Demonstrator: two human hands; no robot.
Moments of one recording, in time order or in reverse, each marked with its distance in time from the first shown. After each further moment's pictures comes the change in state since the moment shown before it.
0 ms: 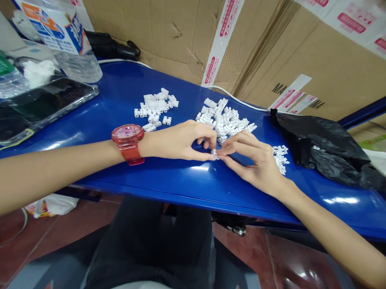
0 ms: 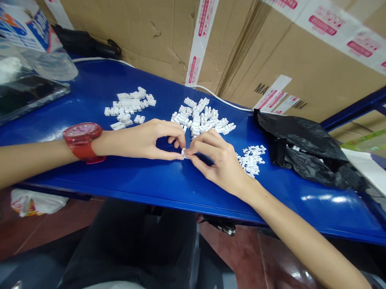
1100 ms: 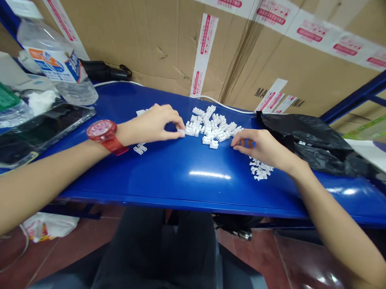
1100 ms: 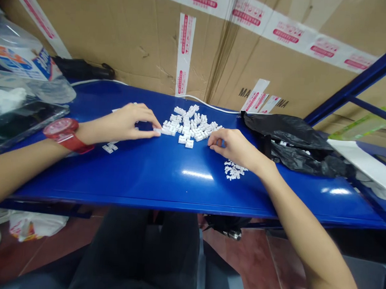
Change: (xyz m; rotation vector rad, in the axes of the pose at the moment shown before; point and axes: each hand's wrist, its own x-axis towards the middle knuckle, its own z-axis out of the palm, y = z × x) left_hand -0.007 -0.046 -0.044 0.332 0.042 -0.165; right_hand -0.010 0.056 -0.044 -0.076 -0.252 0.323
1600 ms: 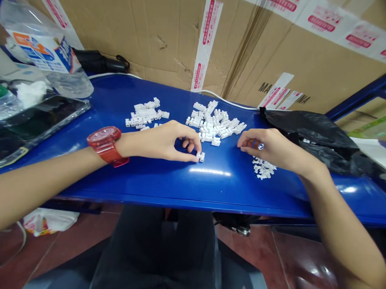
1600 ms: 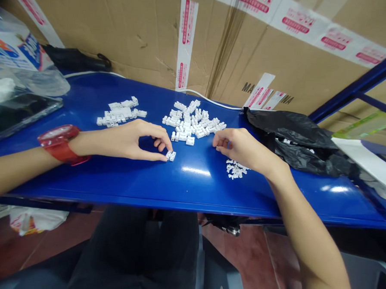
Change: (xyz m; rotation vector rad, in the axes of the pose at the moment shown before) left_hand -0.006 0.049 0.008 -0.342 -0.177 0.114; right_hand -0.013 0.002 -0.010 -0.030 -0.041 0.021
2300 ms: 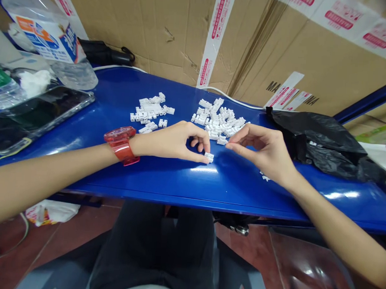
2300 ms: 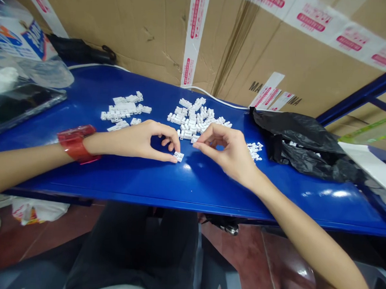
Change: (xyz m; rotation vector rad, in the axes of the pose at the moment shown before) left_hand 0.006 0.006 0.012 -0.105 0.025 -0.058; right_hand 0.013 -0.057 0.031 0.472 0.275 0.058
